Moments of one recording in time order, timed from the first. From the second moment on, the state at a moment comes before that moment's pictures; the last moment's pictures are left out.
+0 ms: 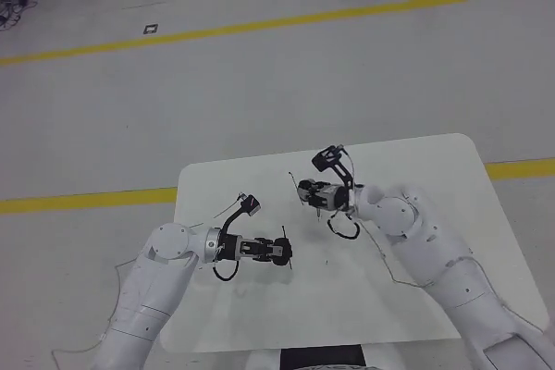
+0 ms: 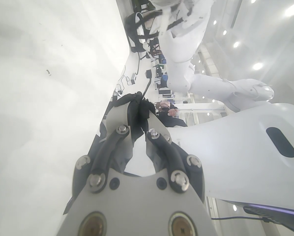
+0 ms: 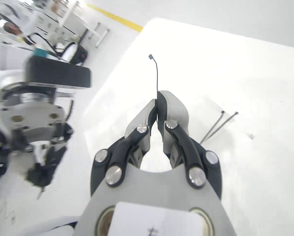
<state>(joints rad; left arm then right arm) 1.30 -1.08 -1.22 -1.45 -0.33 -0.34 -1.39 -1.15 -1.35 1.09 -1.46 -0.60 -0.34 0.74</state>
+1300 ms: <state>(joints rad) 1.26 -1.05 -1.09 -1.49 -0.35 -0.34 -1.39 -1.24 -1.22 0.97 -1.62 -0.38 -0.34 0.37</state>
